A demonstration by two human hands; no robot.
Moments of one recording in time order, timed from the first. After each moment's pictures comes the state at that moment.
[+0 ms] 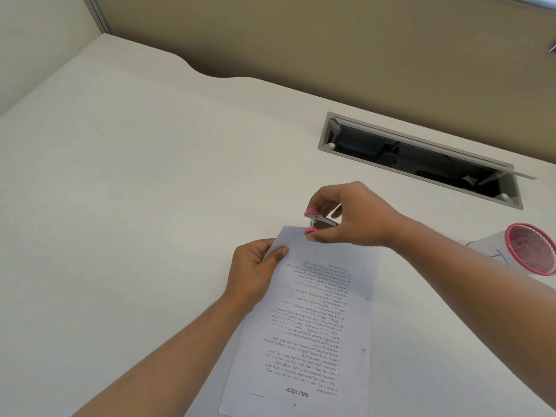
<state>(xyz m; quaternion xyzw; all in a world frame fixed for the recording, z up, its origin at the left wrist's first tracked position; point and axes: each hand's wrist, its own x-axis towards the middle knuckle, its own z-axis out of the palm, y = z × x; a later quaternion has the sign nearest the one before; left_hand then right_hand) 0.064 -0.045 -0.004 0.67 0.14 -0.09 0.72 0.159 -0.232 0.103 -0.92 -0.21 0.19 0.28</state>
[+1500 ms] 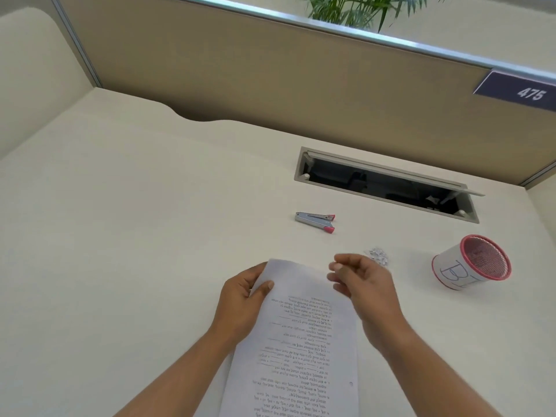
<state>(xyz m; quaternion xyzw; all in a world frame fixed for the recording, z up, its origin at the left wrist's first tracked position) 0.047 -0.047 0.018 0.69 0.08 -0.10 0.71 0.054 -0.255 0.082 -0.72 0.23 0.04 0.65</state>
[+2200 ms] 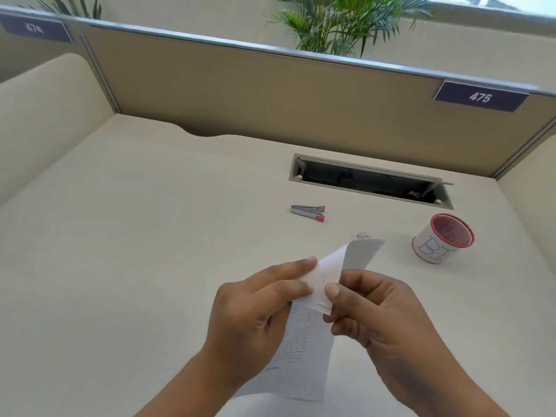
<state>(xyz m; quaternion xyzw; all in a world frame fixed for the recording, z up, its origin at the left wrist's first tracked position) -0.055 -0.049 0.147 0.76 -0.30 0.30 0.49 -0.082 -0.226 0.202 -0.63 0.09 0.12 0.76</state>
